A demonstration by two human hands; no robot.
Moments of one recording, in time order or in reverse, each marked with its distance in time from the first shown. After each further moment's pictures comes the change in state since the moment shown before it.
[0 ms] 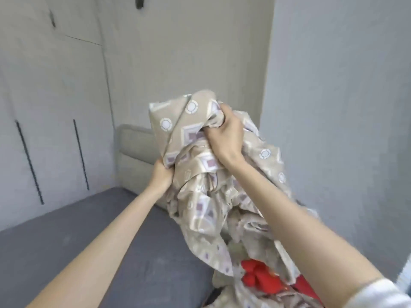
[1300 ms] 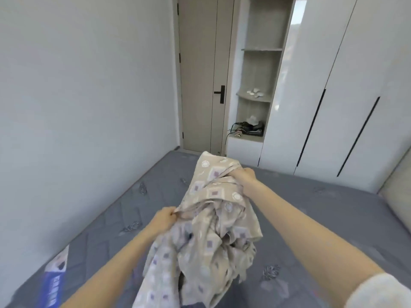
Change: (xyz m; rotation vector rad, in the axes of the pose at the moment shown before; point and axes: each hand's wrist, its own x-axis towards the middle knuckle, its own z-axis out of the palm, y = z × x) left_hand -0.285 -0.151 -0.578 0.866 0.616 -0.930; right_hand -0.340 -0.205 0.586 0.415 -1.527 0.766
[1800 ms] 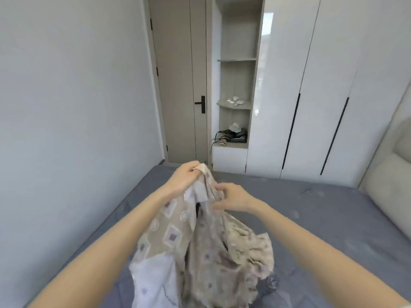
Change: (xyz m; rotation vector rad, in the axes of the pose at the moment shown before) left_hand 0.075 0.148 -0.068 -0.231 0.046 0.417; right_hand -0.028 -0.006 -0.026 -0.715 -0.347 -0.532
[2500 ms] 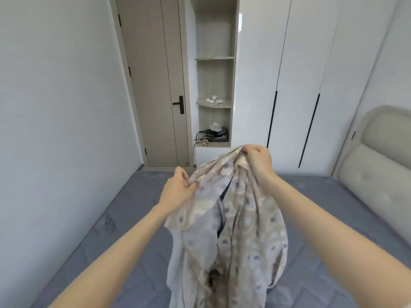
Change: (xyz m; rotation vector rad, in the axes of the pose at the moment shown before) left_hand 0.031 -0.078 0.009 0.136 0.124 -0.042; right_hand 0.034 -0.018 -0.058 0.633 0.876 0.155
